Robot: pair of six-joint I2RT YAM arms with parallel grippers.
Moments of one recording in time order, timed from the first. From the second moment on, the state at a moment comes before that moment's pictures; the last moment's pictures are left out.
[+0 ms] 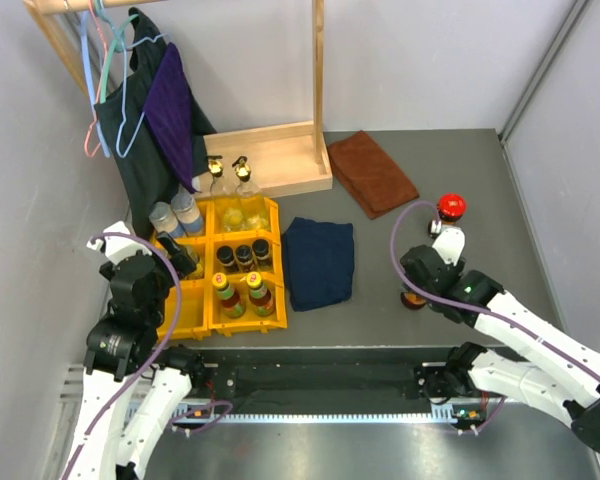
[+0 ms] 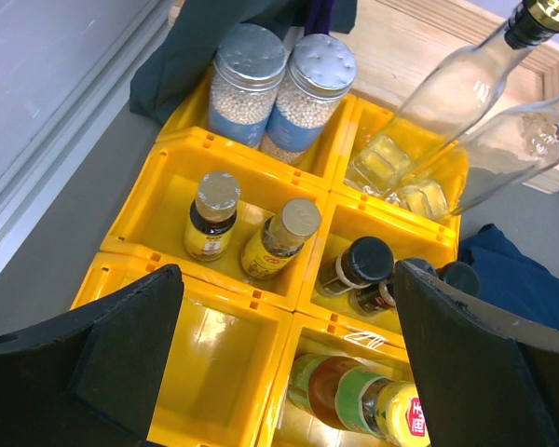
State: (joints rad) left arm -0.22 0.46 0.86 -0.79 -0.48 -0.50; right arm 0.73 0.86 0.69 -0.83 0.62 0.79
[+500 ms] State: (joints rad) left arm -0.22 0.50 0.90 -0.82 -0.46 -0.53; right arm 0.73 0.90 0.78 -0.86 0.52 0.70
